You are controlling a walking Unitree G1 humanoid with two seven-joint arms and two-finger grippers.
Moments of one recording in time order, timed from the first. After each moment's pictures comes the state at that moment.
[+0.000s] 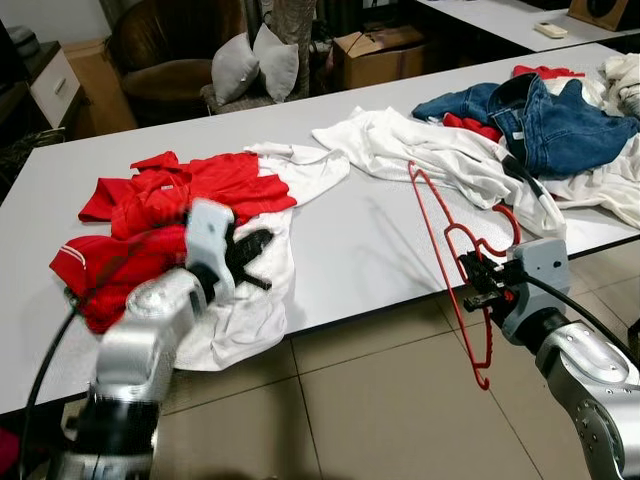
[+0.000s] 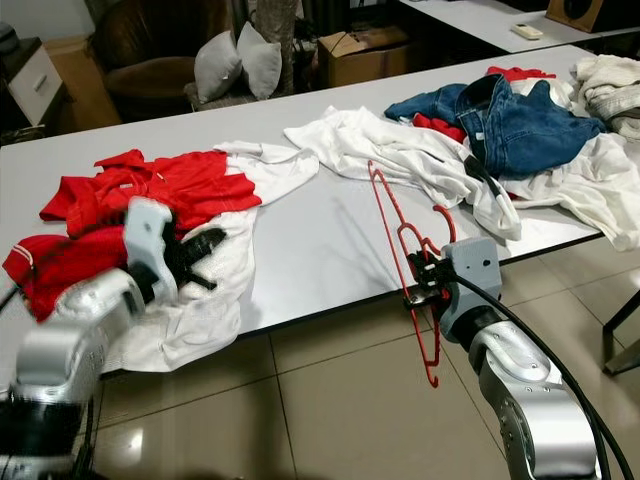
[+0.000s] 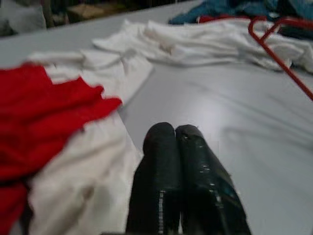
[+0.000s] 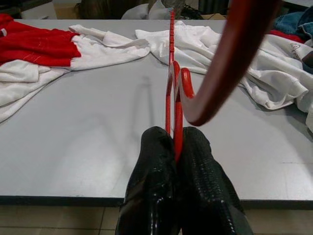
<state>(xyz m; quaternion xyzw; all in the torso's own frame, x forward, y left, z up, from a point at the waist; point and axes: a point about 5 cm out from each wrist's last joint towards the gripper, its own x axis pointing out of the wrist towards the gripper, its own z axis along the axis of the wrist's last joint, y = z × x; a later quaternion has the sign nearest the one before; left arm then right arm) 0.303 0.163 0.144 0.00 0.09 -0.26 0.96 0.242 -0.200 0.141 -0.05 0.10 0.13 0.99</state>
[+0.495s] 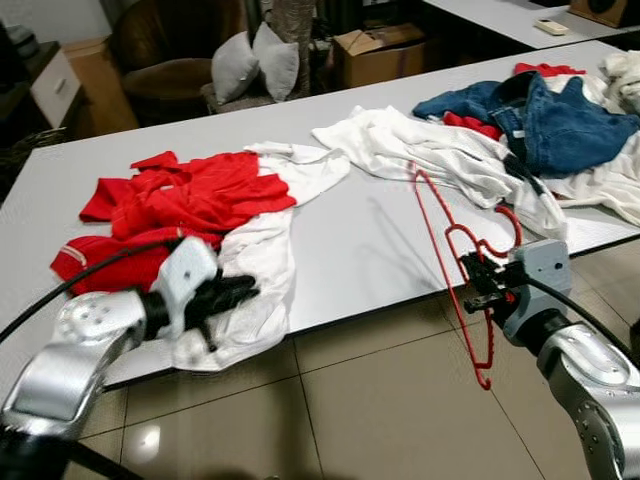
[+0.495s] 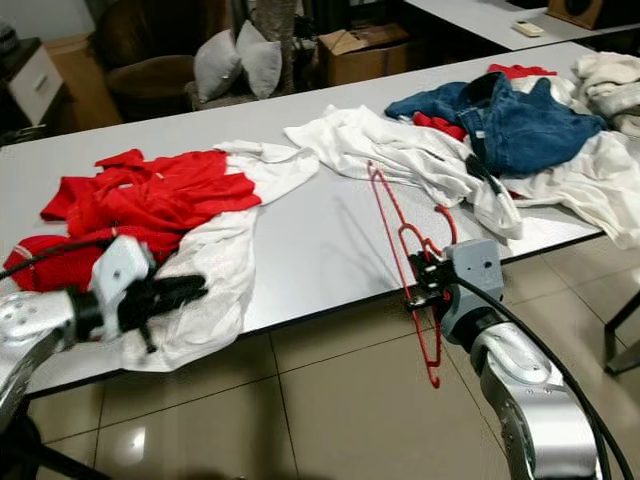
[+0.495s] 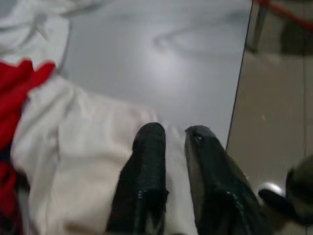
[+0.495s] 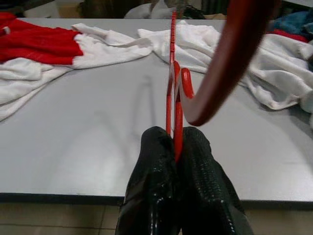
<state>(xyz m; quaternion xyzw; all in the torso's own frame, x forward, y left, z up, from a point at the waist) 0.258 0.204 0.134 0.19 0.15 -0.43 0.87 0.241 -0.199 0.139 -0.05 0.10 0.14 0.98</state>
